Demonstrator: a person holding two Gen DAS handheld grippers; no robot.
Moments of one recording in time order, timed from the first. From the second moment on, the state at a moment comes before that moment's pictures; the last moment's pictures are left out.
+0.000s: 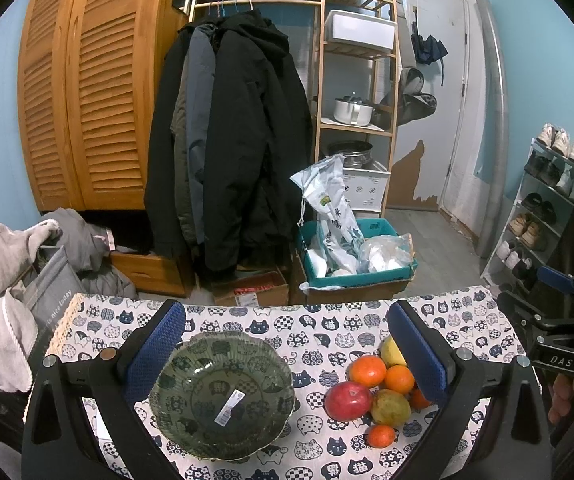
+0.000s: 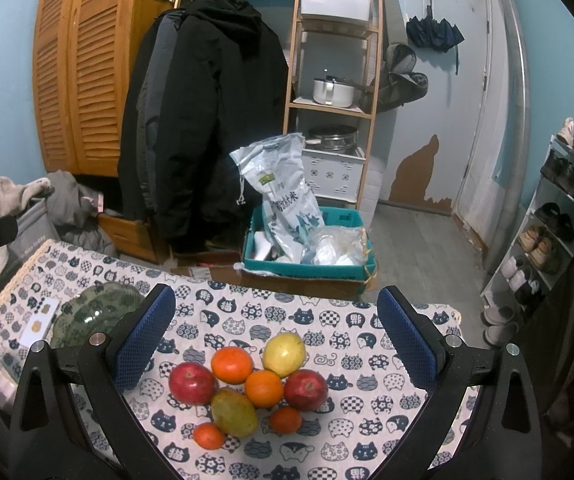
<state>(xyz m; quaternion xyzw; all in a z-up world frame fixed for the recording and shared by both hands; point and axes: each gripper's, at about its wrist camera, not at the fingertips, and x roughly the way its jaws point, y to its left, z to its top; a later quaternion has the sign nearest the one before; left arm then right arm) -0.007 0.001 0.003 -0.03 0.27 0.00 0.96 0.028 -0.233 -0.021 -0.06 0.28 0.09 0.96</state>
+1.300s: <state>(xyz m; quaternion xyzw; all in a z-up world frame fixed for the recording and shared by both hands) -0.010 0.005 0.004 -0.03 0.27 0.01 0.96 0.027 -0.237 -0.018 -0.06 0.27 0.09 0.96</state>
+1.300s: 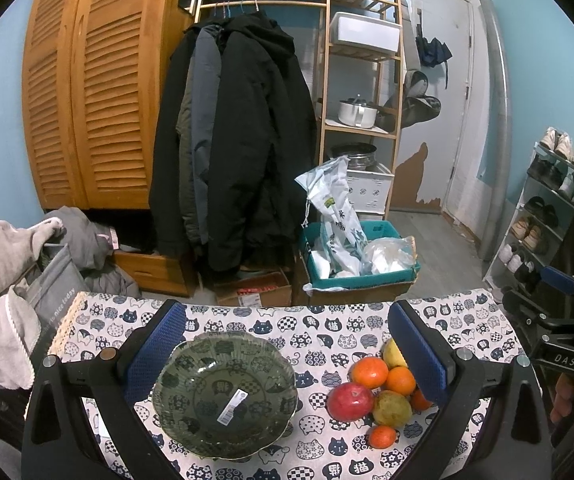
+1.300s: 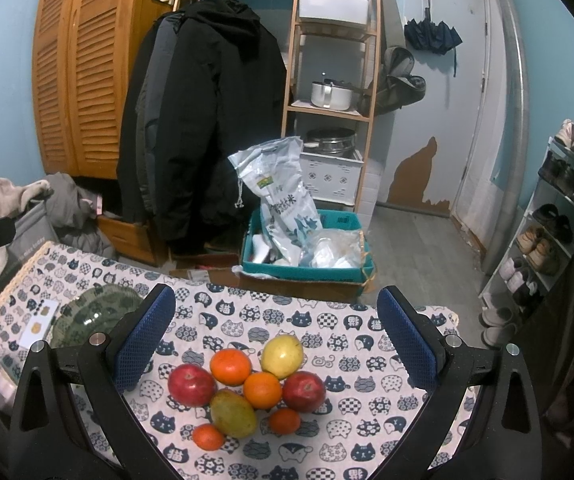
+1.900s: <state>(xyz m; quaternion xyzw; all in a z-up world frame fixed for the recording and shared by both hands) -0.004 0.004 -0.005 -0.03 0.29 0.00 0.96 0.030 -0.236 -0.019 -0.06 0.28 0.09 0.95</state>
